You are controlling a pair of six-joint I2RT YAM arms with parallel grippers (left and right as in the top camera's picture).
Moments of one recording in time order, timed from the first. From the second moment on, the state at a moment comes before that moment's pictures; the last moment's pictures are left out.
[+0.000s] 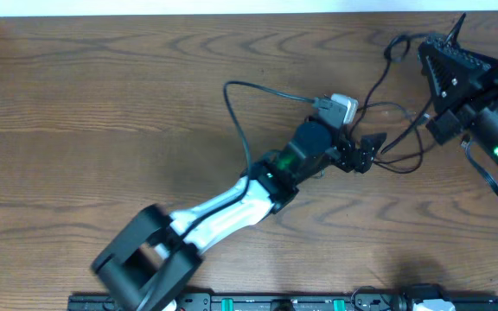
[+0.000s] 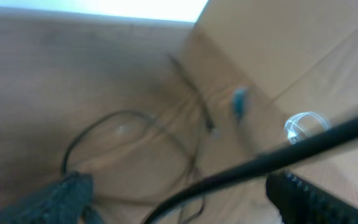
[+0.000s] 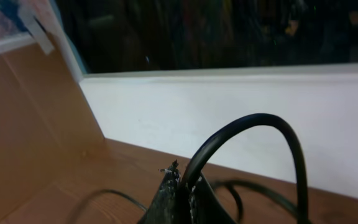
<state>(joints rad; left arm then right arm) -0.86 1.76 1.01 0.47 0.11 -0.50 0.07 1.01 1.52 -0.52 -0.50 0.21</state>
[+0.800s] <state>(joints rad) -0.86 1.92 1.04 -0.07 0.11 -0.43 -0.12 1.07 1.71 -0.12 -0.28 0.20</state>
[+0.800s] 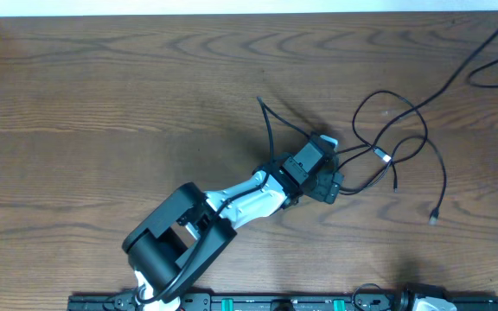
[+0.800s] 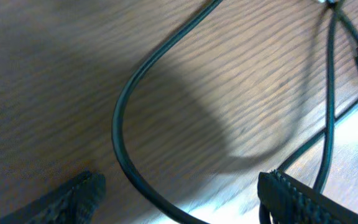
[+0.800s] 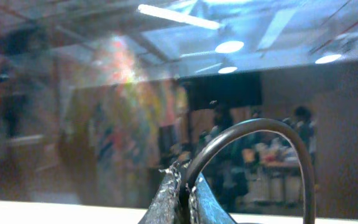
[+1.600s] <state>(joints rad) -0.68 1.63 1.02 -0.67 -0.32 -0.43 -0.36 1.63 2.22 0.01 -0.02 0.01</state>
